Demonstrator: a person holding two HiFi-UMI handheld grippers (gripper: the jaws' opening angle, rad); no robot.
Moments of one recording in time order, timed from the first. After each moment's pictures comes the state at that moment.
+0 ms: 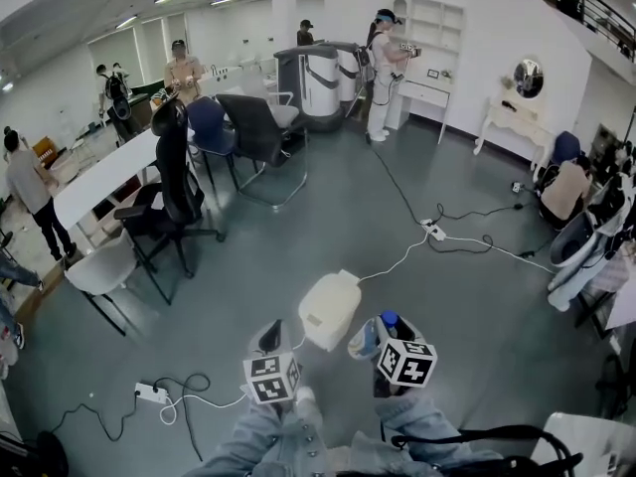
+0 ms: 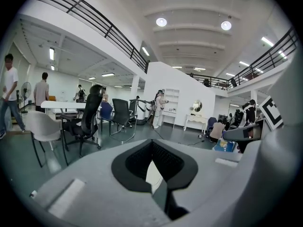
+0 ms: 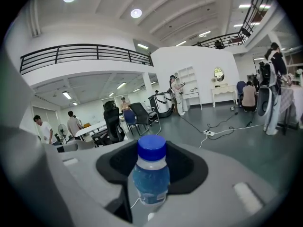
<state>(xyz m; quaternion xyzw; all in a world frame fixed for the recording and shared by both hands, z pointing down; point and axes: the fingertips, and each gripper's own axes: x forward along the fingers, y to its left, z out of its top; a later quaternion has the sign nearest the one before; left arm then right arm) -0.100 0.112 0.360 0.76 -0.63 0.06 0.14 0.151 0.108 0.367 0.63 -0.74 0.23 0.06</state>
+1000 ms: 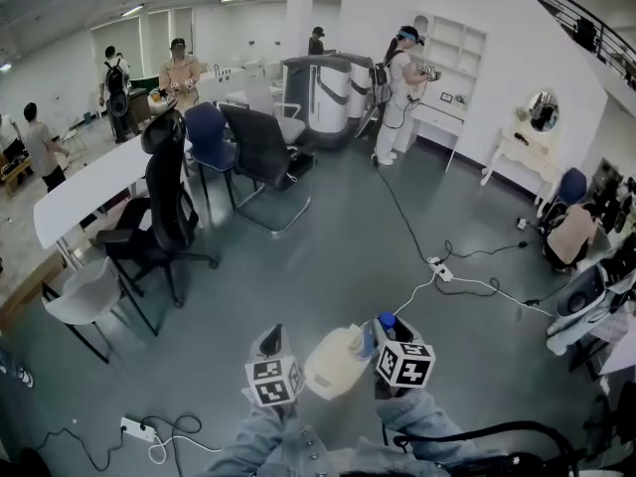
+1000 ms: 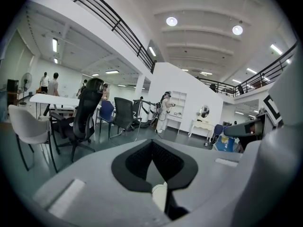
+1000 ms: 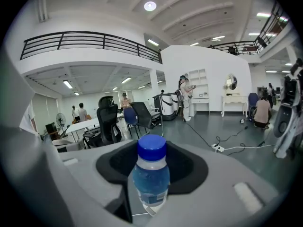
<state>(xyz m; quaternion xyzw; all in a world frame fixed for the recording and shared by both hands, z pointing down) -0.176 -0.152 0.355 0.76 -0.63 0.03 0.16 0.069 -0.163 0.330 0.62 -0.75 0.18 0.10</state>
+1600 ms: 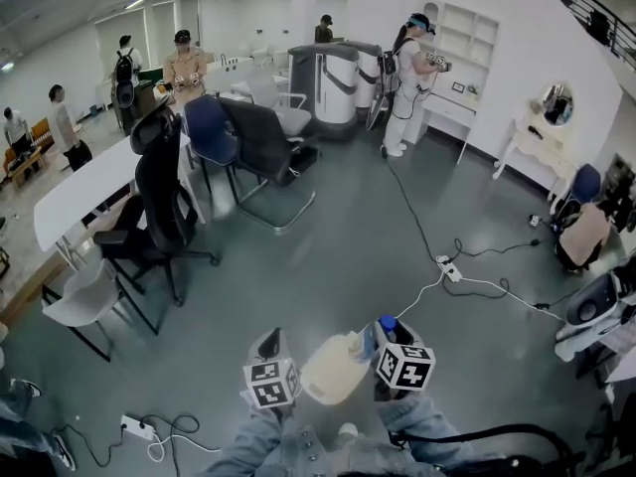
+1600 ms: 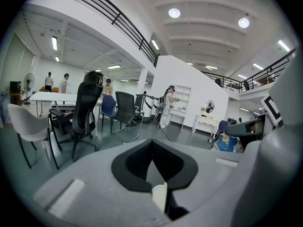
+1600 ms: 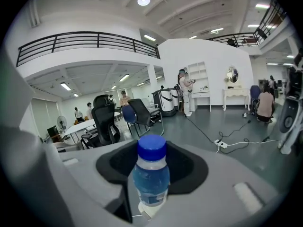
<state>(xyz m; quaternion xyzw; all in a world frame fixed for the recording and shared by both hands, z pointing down) -0.139 -0.216 0.376 0.74 -0.64 0.06 0.18 0.112 -0.236 0.353 0.61 -0.76 0.21 0.11</state>
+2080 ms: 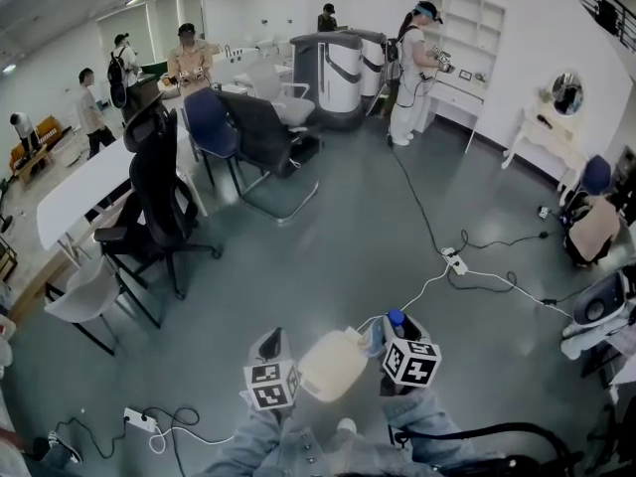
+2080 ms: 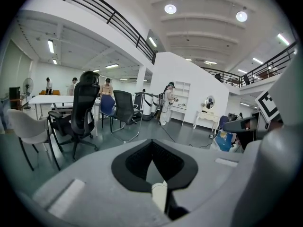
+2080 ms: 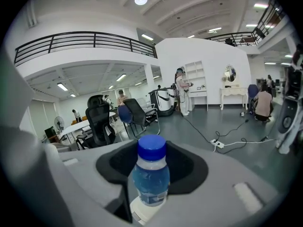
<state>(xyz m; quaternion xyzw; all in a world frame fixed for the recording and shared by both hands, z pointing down) -0.097 -0.225 0.380 0.73 -0.65 0.08 0.18 0.170 -0.264 0.363 0.62 -0.75 0.22 0.11</state>
